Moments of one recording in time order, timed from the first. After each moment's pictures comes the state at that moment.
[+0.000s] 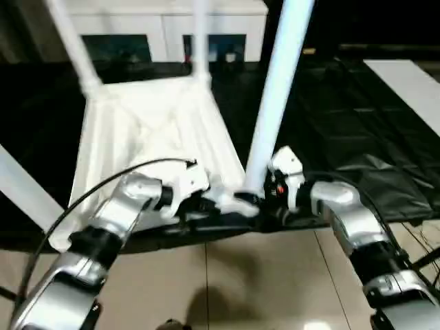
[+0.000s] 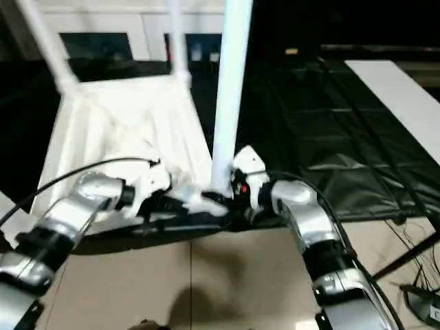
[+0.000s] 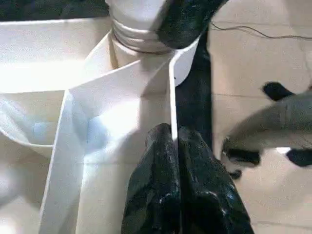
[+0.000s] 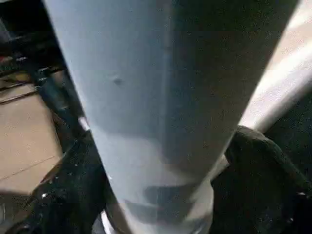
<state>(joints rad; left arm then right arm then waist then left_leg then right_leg) -0.61 0.41 -0.34 0.56 0.02 0.10 -1.20 -0.54 -0.31 0.19 0.52 0.12 0.13 1.01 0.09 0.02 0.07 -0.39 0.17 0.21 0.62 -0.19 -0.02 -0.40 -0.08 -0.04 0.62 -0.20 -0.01</state>
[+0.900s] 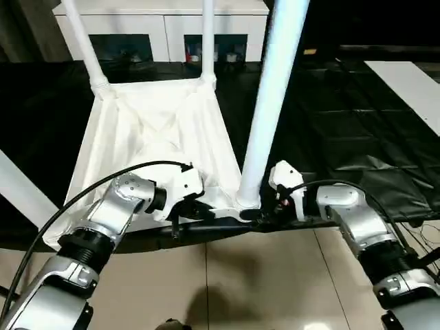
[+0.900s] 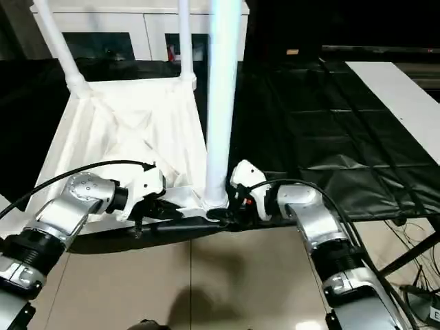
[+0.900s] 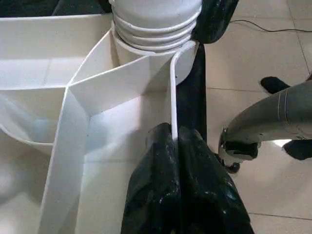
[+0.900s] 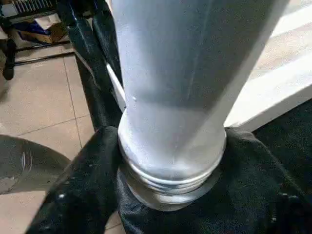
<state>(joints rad) -0.61 0.43 -0.34 0.55 0.03 0.11 -1.20 -0.56 -0.36 0.24 0.58 0.07 0.06 1.10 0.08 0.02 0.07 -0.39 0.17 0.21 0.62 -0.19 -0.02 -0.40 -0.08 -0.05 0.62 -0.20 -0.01</state>
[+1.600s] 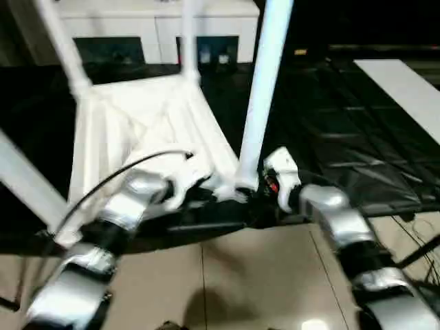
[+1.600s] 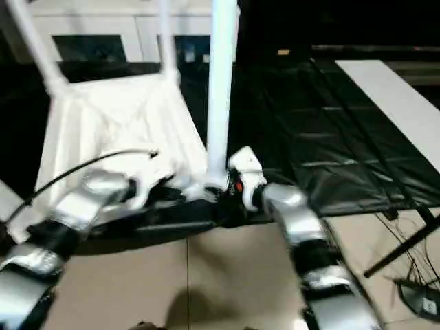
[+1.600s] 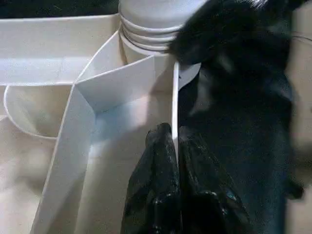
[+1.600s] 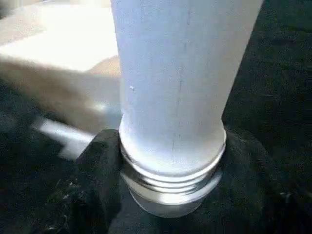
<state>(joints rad) -0.75 0.24 -0.28 0.76 0.08 0.21 -0.83 -0.63 -0.13 0.07 0.71 0.06 0.18 0.51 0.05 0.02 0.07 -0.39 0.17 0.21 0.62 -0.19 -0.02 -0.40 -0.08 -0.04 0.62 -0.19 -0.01</state>
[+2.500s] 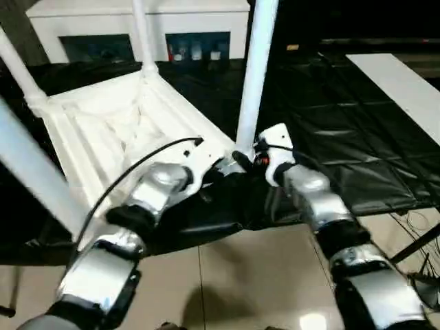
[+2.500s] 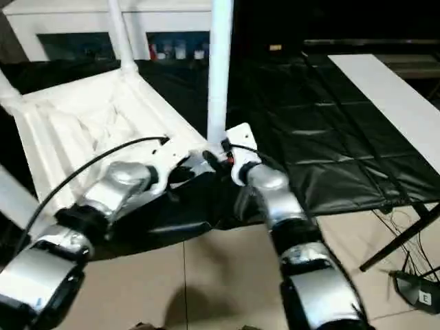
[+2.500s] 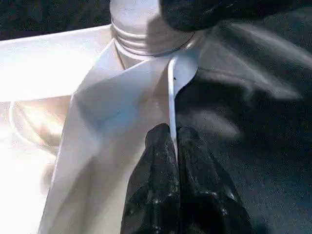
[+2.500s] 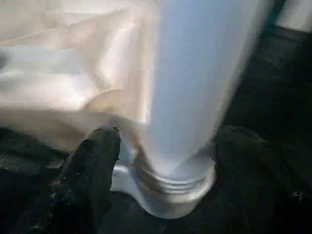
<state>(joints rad) -0.79 0.24 -0.27 0.84 0.11 0.14 -0.75 -0.69 -0.15 0.10 0.76 0.04 0.02 0.56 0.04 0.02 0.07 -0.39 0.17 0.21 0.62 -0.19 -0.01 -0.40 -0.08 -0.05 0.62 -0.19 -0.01</state>
